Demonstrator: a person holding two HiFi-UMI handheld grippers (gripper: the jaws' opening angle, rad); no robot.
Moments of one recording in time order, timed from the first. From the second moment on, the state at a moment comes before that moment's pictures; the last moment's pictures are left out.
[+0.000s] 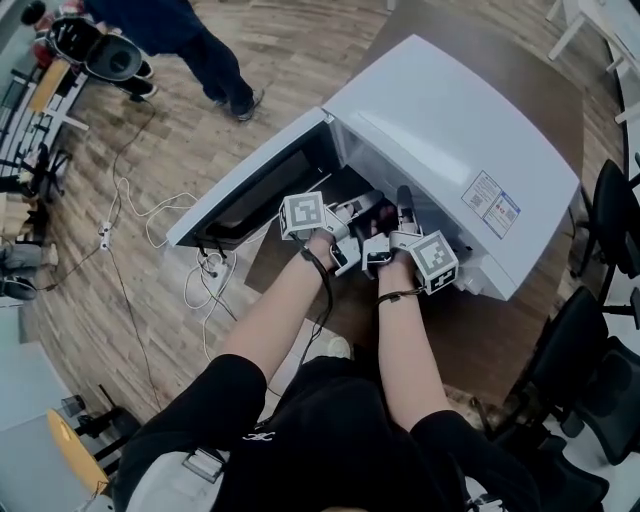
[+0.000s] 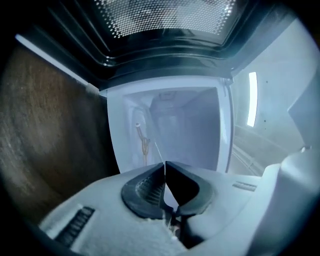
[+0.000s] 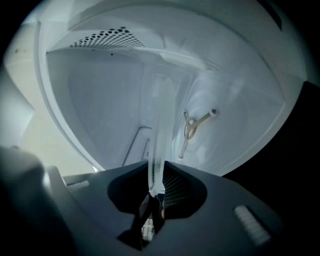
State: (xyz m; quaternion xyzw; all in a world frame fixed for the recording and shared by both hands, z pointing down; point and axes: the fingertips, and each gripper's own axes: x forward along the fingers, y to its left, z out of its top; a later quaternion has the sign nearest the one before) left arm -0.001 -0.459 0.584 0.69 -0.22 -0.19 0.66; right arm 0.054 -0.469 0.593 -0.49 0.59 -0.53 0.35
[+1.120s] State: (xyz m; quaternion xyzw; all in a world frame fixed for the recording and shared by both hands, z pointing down) left arm -0.051 -0.276 0.537 0.70 -0.26 -0.21 0.63; right arm 0.000 -0.300 0.535 -0.37 0.66 -0.55 0.34
